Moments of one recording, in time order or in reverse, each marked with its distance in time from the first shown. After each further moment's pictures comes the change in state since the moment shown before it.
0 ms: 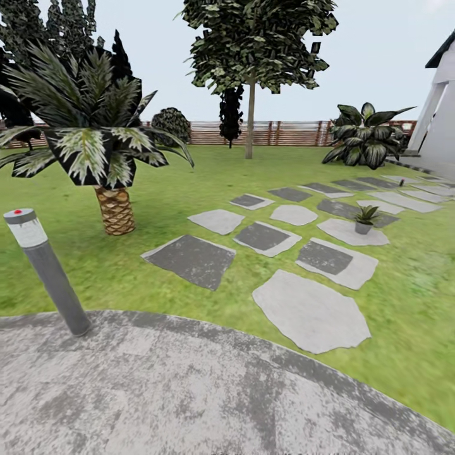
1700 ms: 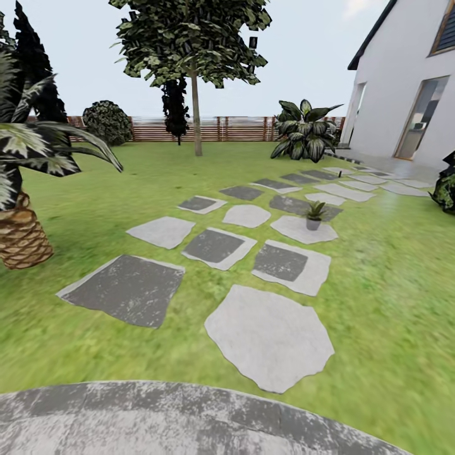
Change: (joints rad) left arm 0.000 0.000 0.006 -0.001 0.008 0.000 0.000; right arm 0.000 0.002 0.006 0.049 0.002 0.001 0.001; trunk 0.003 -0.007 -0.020
